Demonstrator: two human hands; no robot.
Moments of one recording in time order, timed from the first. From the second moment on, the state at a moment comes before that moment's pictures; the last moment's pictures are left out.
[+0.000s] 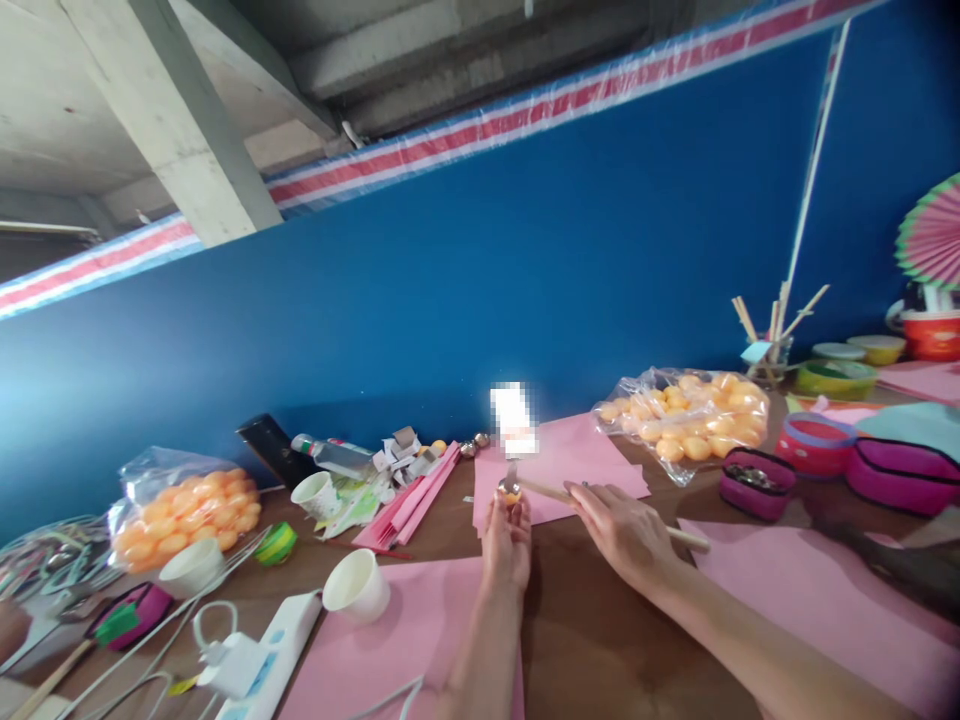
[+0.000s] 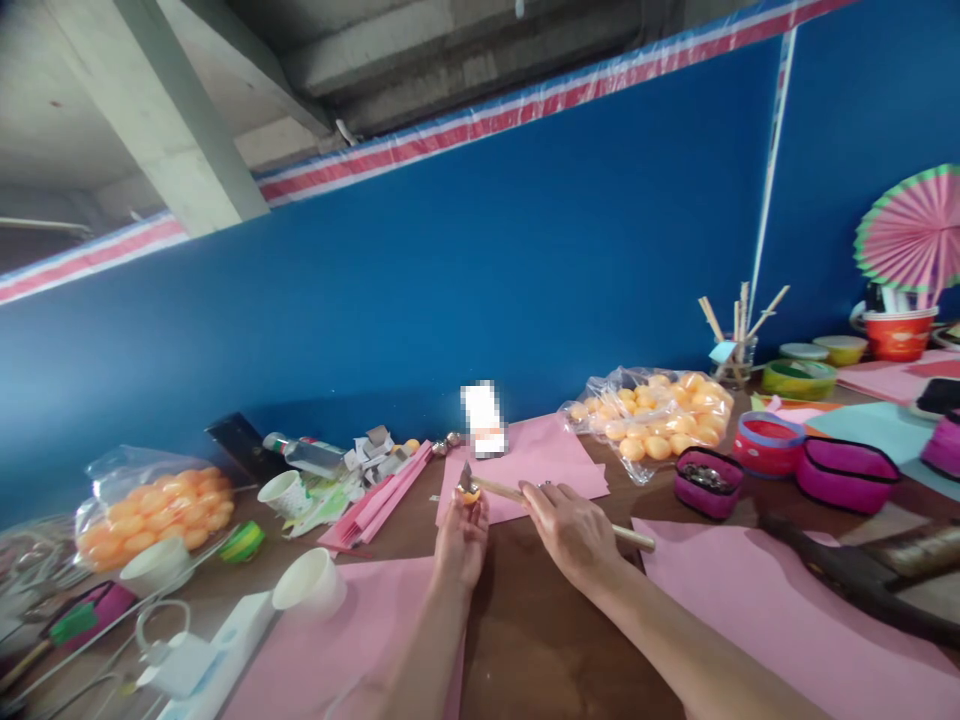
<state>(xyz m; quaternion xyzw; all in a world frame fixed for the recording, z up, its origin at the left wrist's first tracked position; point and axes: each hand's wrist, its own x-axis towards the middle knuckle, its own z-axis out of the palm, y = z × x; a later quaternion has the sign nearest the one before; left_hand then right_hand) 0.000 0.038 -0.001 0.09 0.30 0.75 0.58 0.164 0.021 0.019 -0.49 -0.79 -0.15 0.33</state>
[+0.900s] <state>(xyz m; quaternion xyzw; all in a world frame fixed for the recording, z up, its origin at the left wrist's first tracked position) 0.004 0.029 0.001 0.17 0.29 0.68 0.66 0.212 0.068 0.002 -0.69 -0.70 -0.09 0.17</state>
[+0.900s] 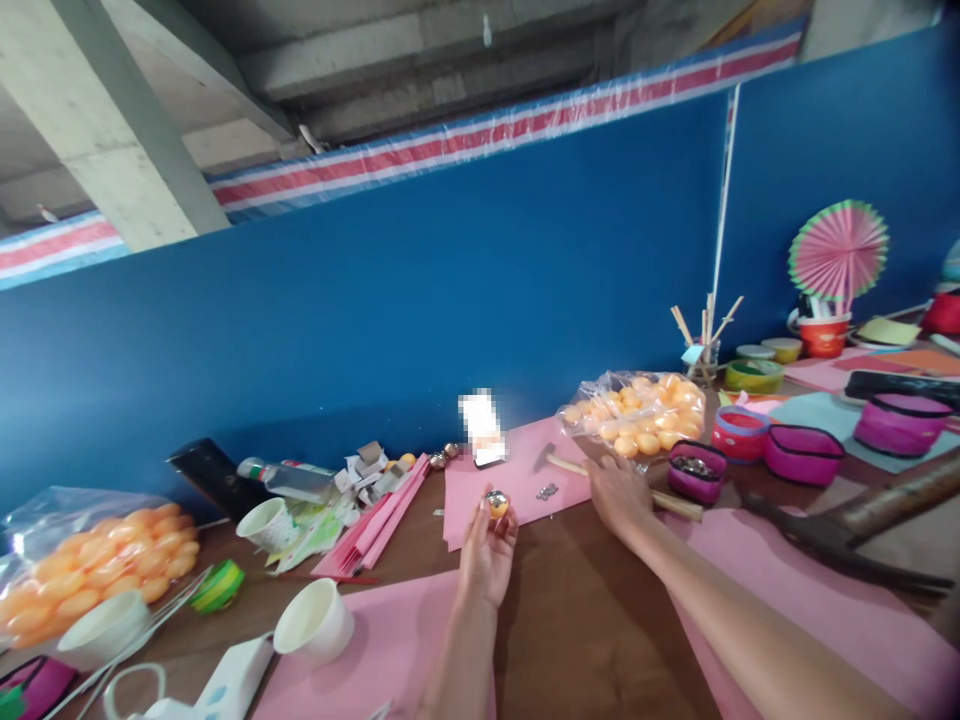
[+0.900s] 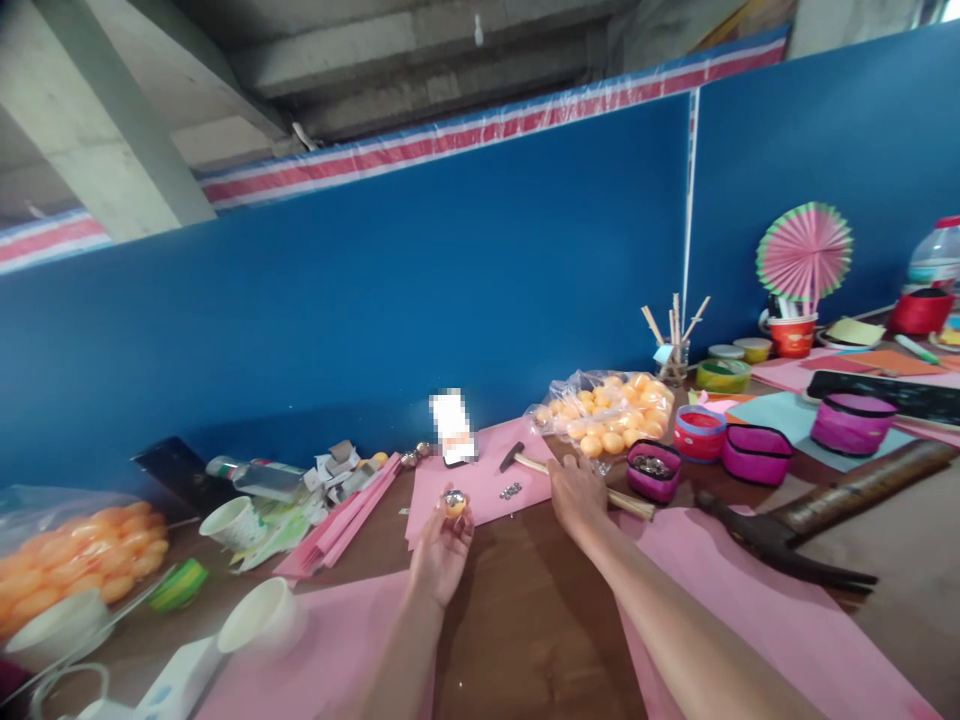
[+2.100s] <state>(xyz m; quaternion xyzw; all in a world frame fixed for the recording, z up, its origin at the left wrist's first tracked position) 0.014 0.027 -0.005 0.25 0.32 0.64 0.65 0.177 0.048 0.000 -0.41 -0.77 0.23 0.42</state>
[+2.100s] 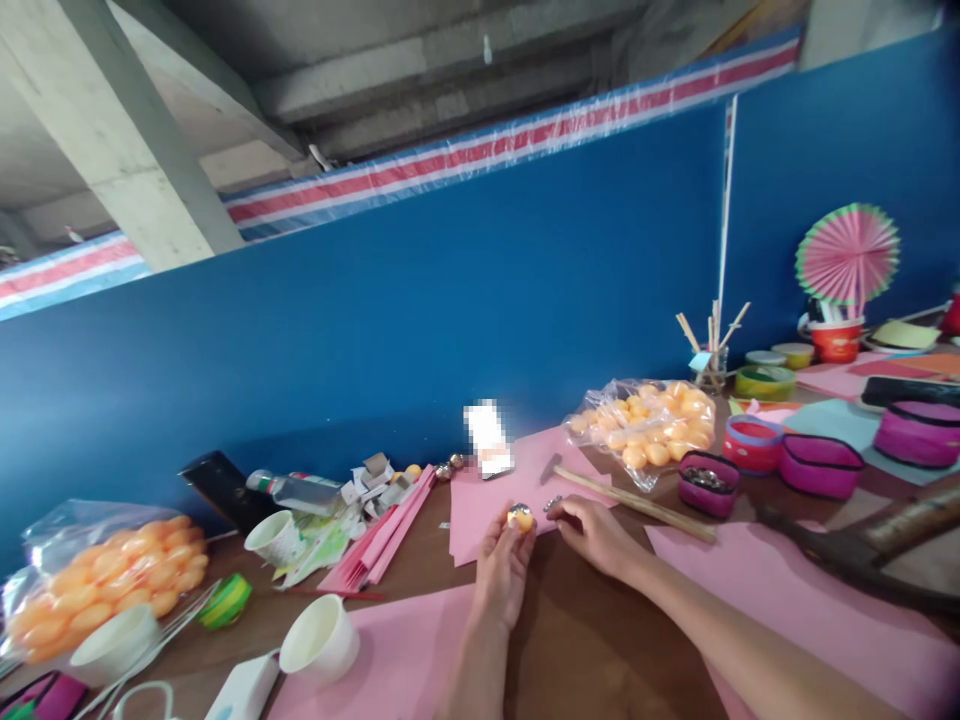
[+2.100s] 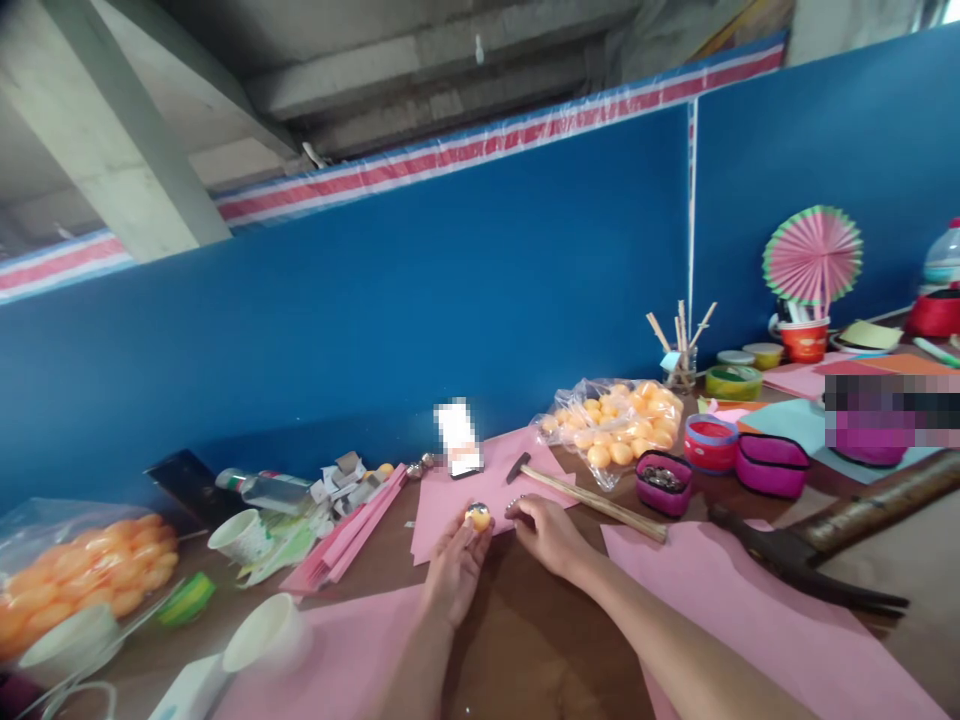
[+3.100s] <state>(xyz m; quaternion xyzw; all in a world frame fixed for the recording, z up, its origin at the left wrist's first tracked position) 0.024 0.022 -0.003 0.33 0.34 0.62 0.62 0.160 0.035 0.009 -0.34 -0.58 0.55 0.50</state>
